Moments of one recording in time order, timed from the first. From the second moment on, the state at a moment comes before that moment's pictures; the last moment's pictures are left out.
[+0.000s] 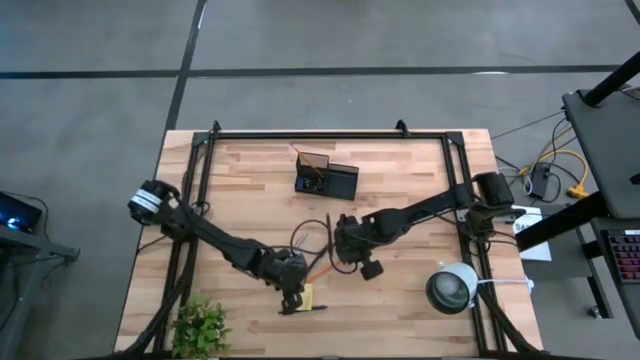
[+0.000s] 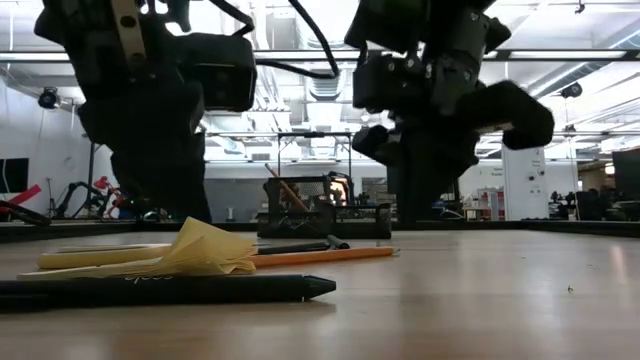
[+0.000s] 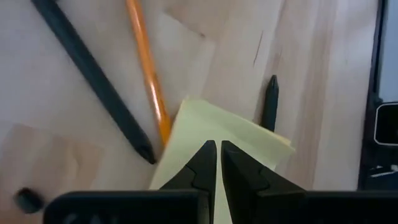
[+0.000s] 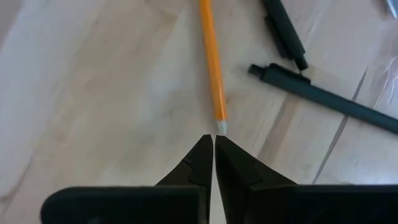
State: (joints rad) left arm -0.45 1.73 0.94 -0.08 -0.02 -0.87; right arm 0.18 1.86 1.17 -0.52 -0.06 -0.24
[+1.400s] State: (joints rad) left arm -0.59 1.74 0.99 -0.12 -0.02 -1.07; right arm 0.18 1.87 1.15 -0.38 -0.06 -0.24
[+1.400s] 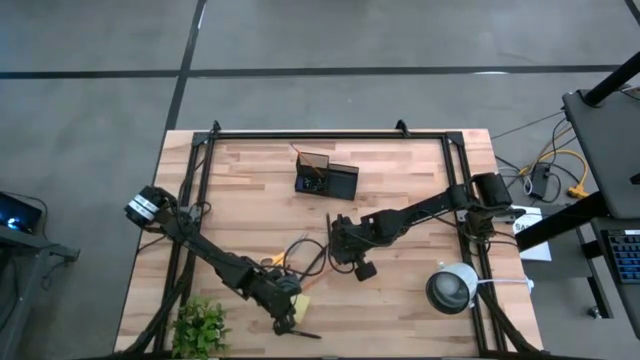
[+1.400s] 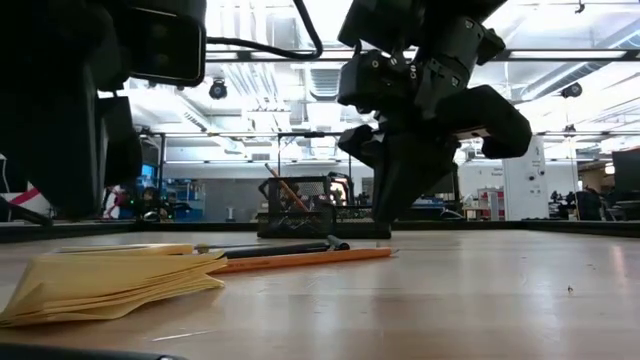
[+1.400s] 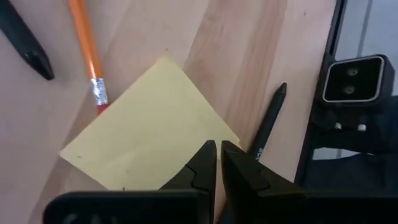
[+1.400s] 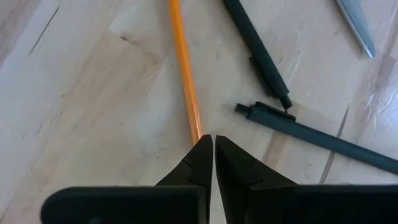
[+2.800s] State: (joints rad) left arm -0.57 1.54 0.87 -0.37 -0.24 -1.06; right arm 0.23 1.88 1.16 -0.43 -0.19 0.02
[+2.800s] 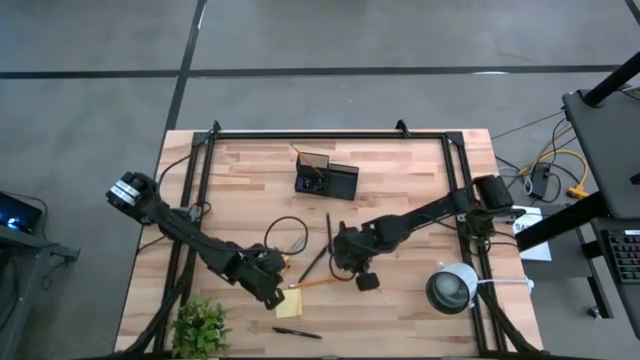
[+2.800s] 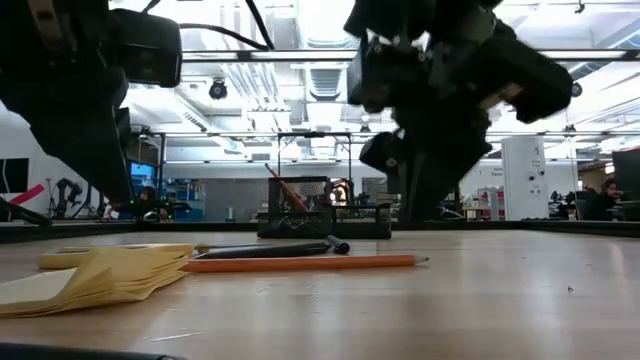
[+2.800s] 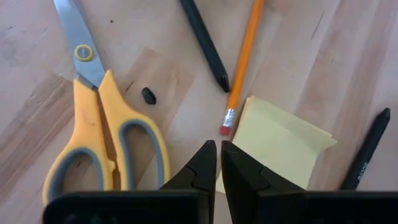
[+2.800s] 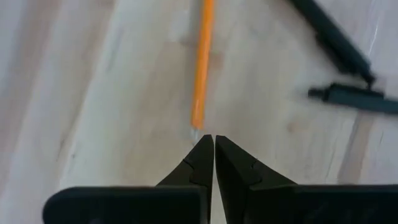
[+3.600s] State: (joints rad) left arm -0.55 1.55 0.86 -0.35 -0.24 -1.03; right arm 0.29 1.90 1.10 -0.27 -0.13 0.14
